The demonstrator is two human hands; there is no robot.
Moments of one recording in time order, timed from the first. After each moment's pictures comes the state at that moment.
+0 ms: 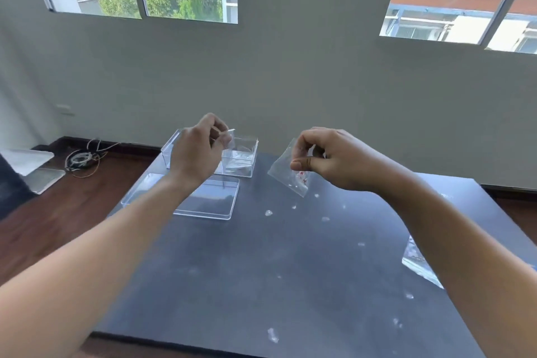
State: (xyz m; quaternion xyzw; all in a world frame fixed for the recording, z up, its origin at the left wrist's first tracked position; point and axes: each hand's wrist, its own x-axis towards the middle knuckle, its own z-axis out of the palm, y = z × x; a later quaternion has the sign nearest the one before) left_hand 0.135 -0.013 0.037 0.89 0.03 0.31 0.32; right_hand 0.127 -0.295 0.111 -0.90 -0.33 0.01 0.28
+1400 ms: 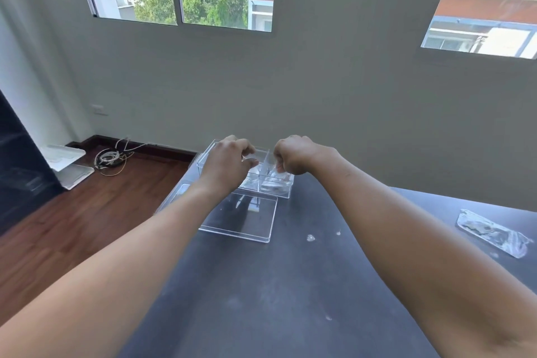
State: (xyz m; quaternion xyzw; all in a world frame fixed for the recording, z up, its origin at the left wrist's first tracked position) left_hand 0.177 0.039 0.007 0.94 0.04 0.23 0.26; right_hand 0.246 -0.127 0.062 -0.95 -0.30 0.05 -0.02
